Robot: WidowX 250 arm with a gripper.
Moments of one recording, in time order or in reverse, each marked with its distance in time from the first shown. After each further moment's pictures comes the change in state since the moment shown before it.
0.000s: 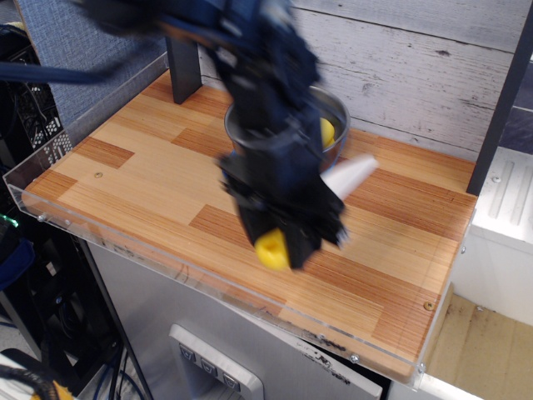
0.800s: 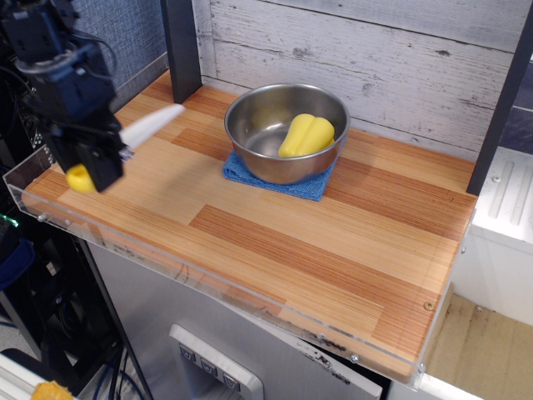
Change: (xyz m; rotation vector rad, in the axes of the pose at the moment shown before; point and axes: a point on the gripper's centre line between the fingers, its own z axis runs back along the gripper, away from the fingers) arm -0.040 0.183 0.014 0.131 0.115 0.130
